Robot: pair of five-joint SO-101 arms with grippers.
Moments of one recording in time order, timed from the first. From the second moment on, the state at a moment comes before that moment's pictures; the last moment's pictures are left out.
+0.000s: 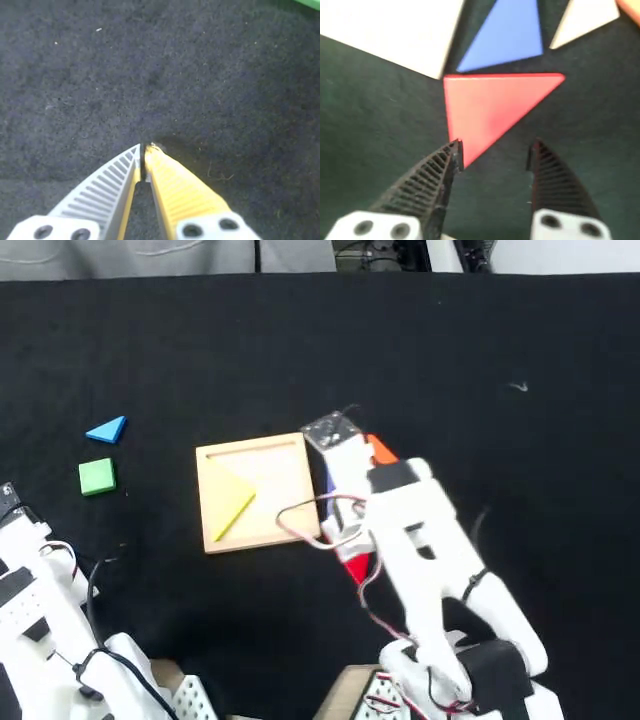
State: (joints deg) left arm -48.6 -45.1 73.4 51.6 -8.3; right arm -20.5 -20.0 45.3 70.6 10.2
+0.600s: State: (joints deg) left arm -48.6 -45.1 73.4 51.6 -8.3; right arm -24.0 -8.8 45.3 64.6 -1.6
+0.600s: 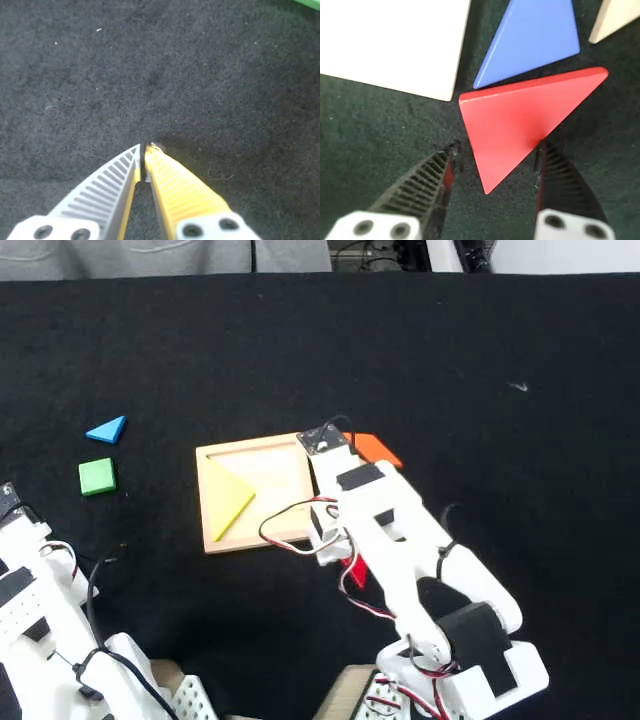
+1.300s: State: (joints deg) left arm -48.6 -45.1 73.4 51.6 -8.3; right arm -27.9 -8.7 44.3 65.0 -1.6
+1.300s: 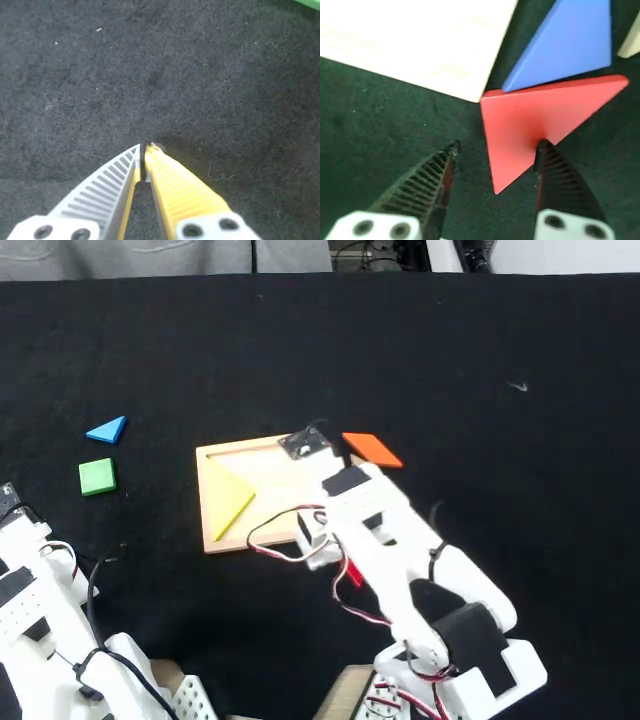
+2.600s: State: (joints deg) left arm -48.6 -45.1 73.4 51.6 -8.3; right arm -18.5 -0.8 42.2 63.0 3.6
